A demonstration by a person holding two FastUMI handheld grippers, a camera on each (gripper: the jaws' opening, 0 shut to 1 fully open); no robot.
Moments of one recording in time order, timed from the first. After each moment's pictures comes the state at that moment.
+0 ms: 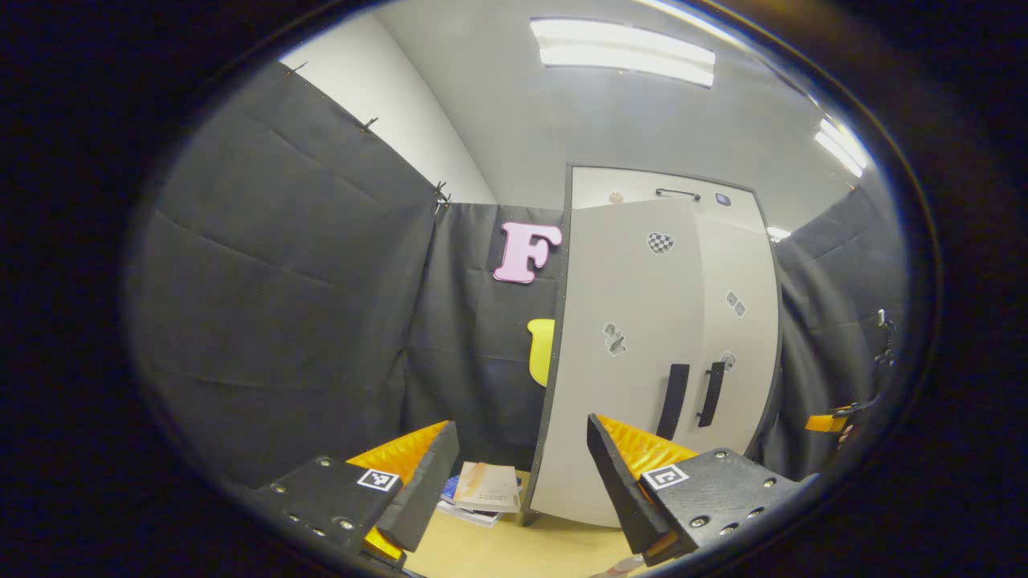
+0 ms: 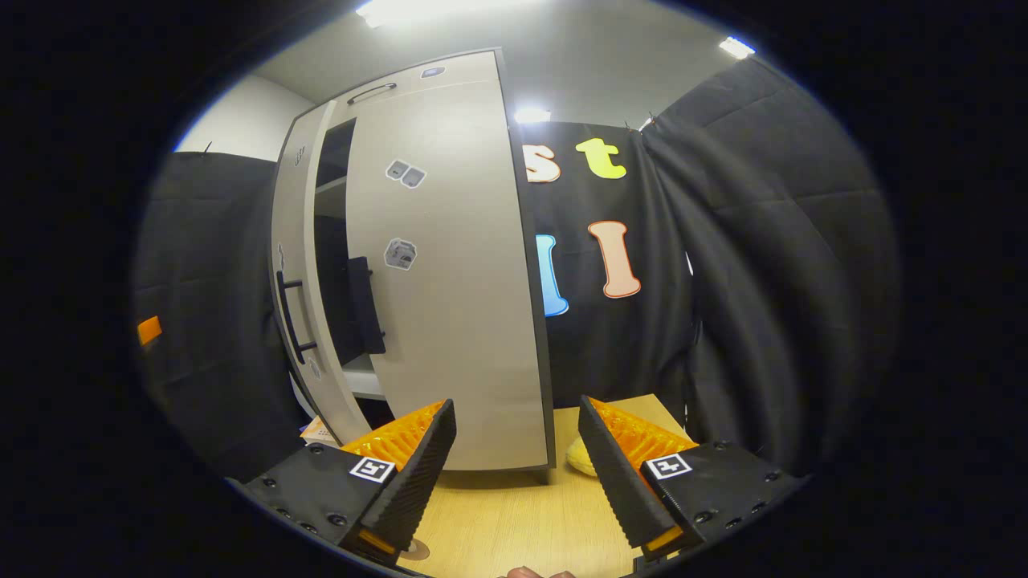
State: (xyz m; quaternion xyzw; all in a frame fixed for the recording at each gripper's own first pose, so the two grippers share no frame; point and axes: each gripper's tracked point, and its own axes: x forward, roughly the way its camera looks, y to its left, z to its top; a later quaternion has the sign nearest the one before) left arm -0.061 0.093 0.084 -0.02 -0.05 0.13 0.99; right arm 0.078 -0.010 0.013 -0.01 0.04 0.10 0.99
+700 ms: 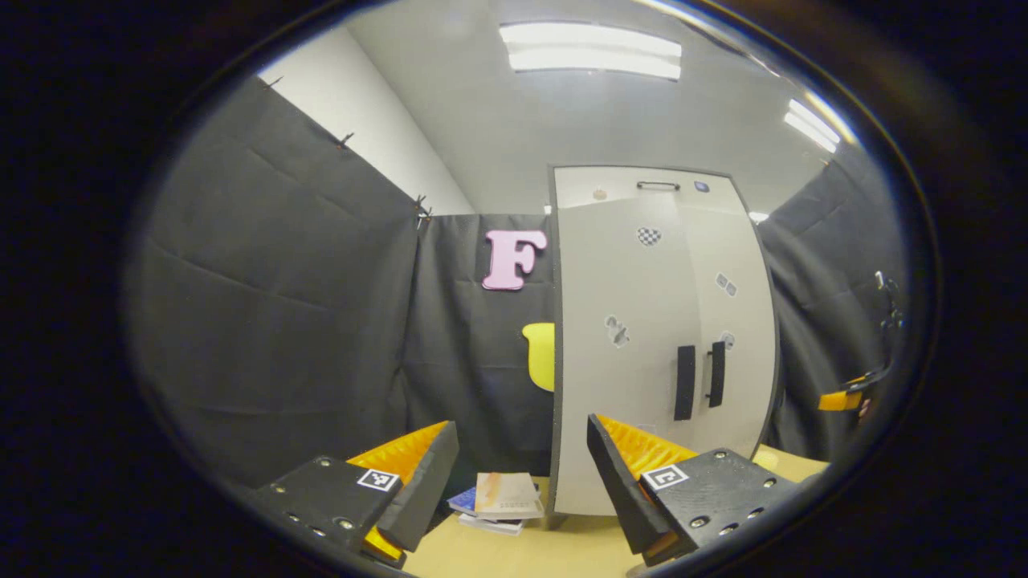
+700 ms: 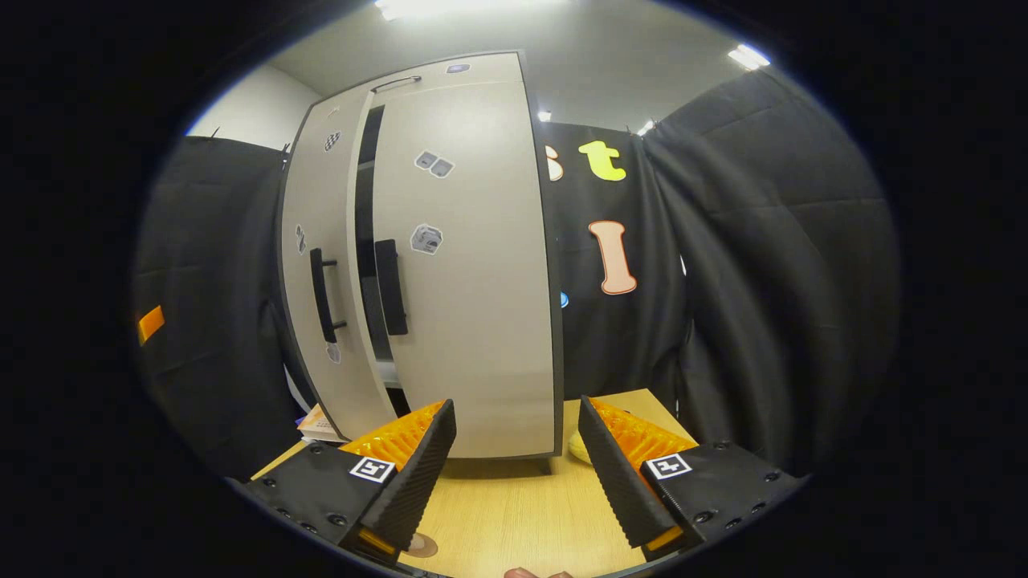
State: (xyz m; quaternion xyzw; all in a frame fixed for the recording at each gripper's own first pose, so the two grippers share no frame) left arm -0.049 0.104 0.074 0.04 -0.06 0.09 0.99; right arm 0.049 0.016 -0.005 -0.03 0.04 0.08 1.00
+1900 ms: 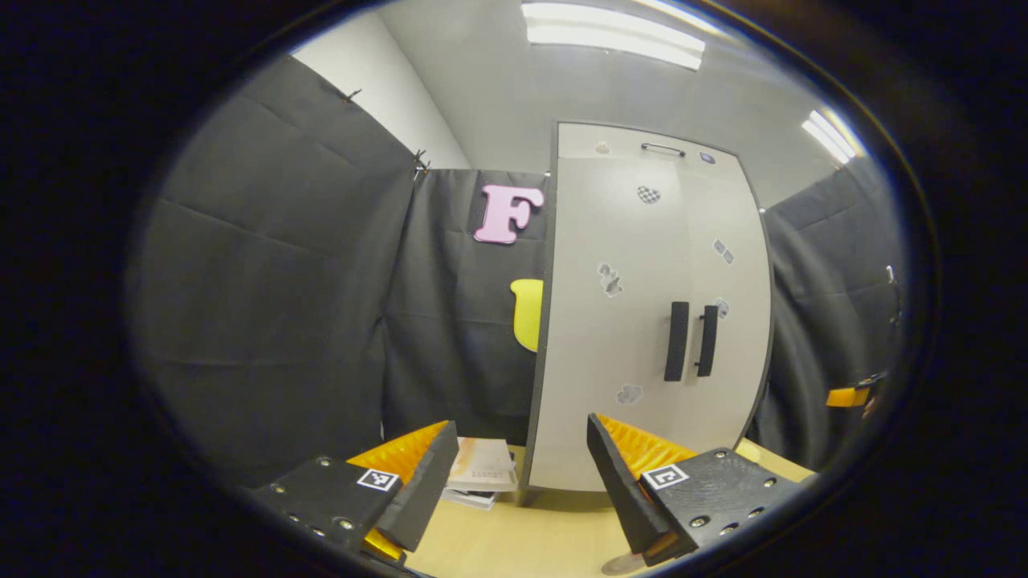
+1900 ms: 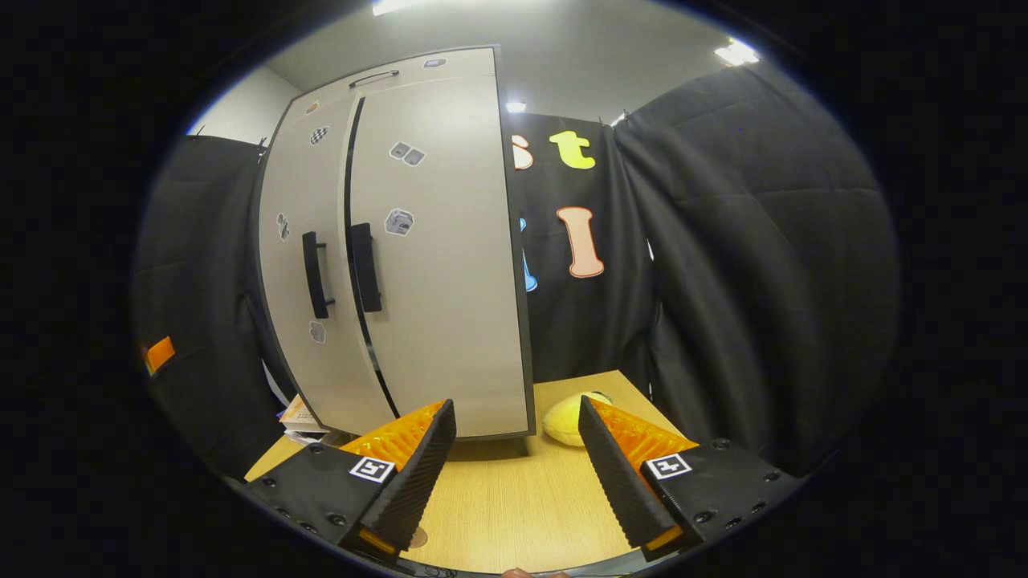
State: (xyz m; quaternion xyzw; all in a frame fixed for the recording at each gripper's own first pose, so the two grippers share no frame) left arm -0.038 0.104 0.016 -0.02 0.01 0.08 1.00; right arm 0.028 -0.012 -0.027 -0.02 0.06 0.03 1.00
